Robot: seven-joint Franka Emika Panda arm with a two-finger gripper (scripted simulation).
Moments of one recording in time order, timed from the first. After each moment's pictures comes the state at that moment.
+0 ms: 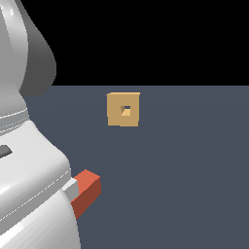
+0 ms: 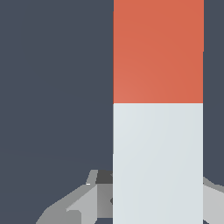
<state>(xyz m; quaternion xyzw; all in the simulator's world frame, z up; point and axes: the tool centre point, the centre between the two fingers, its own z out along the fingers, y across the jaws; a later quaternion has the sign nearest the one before) -0.125 -0.213 0.020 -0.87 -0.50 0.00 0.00</state>
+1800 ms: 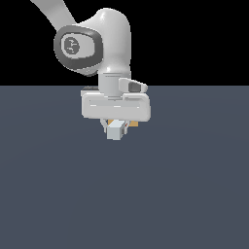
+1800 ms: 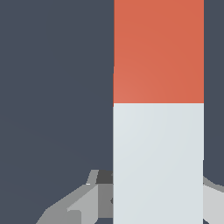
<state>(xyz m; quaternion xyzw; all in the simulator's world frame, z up) -0.026 0.056 0.062 -0.78 -0.63 0.00 0.00</state>
